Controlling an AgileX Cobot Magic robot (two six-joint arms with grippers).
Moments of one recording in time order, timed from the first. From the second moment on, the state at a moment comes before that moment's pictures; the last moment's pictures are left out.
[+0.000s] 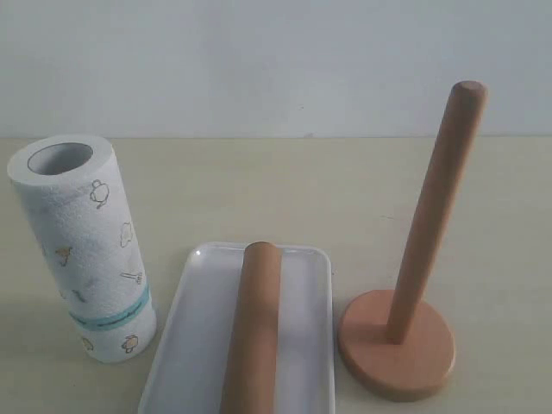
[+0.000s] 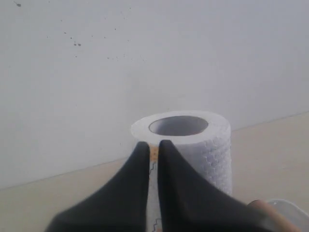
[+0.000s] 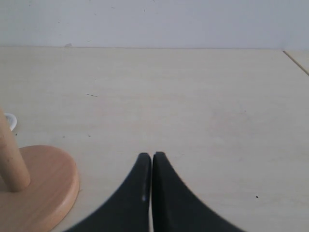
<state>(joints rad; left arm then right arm) -0.06 0.70 0.00 0.43 -0.76 -0.27 0.04 0.00 0.00 0.03 0.35 -0.02</state>
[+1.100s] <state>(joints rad) -0.06 0.70 0.00 0.59 -0.66 -0.49 0.04 0.00 0.00 0.03 0.35 -0.02</state>
